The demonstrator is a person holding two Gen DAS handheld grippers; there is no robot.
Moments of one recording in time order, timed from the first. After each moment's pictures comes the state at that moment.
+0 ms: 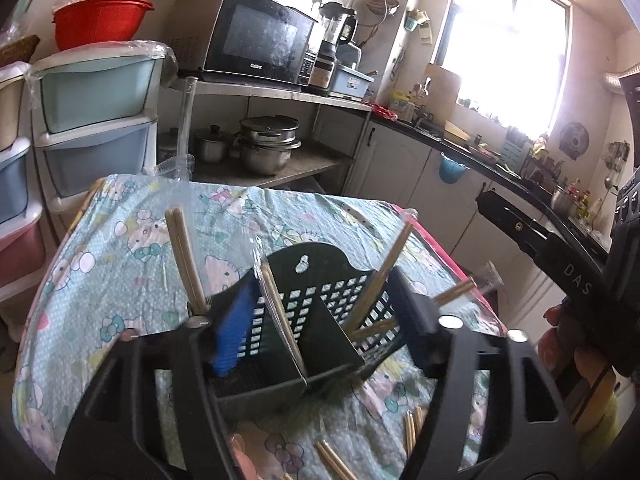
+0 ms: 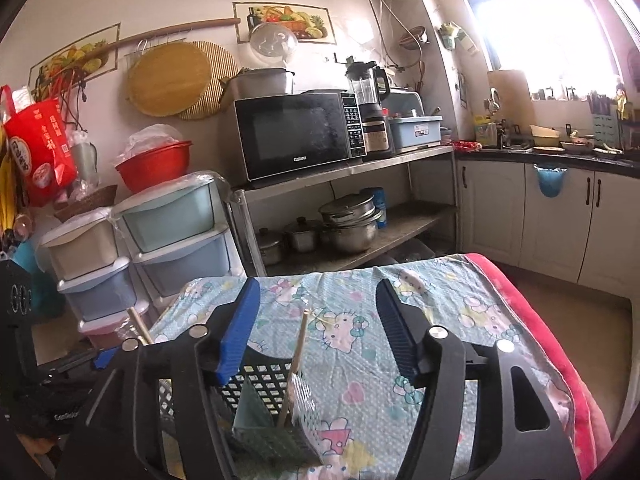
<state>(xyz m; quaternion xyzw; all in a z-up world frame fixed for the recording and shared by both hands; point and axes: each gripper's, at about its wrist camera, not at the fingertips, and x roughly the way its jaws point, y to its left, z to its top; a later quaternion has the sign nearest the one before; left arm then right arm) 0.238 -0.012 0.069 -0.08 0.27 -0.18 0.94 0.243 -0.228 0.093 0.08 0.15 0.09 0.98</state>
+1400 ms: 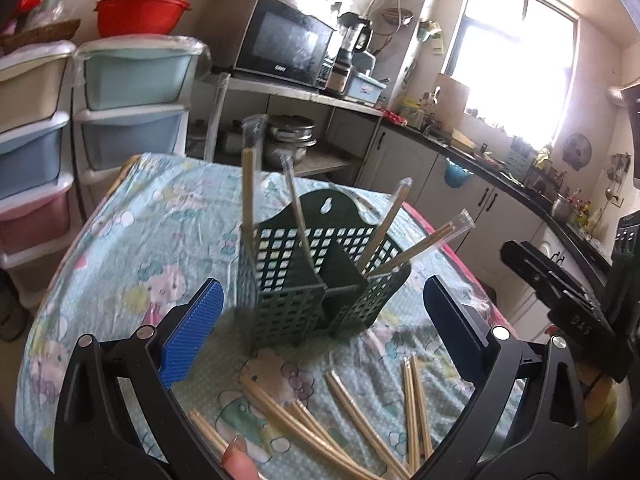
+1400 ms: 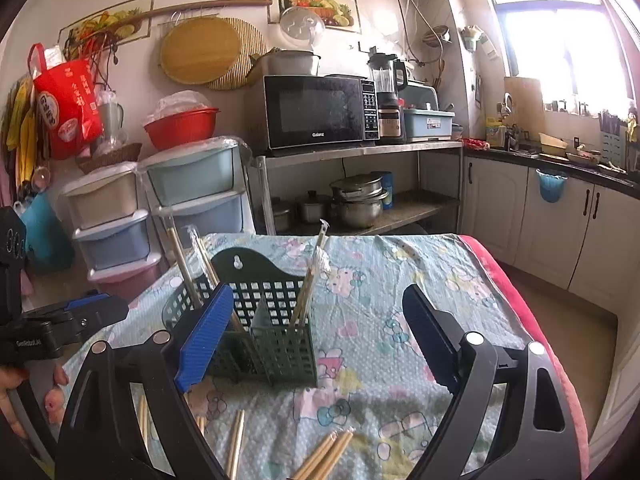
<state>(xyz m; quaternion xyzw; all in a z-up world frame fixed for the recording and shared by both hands) 0.159 0.022 0.057 -0.10 0.27 -0.16 0.94 0.160 -0.223 0.076 0.02 0.18 0.11 0.98</state>
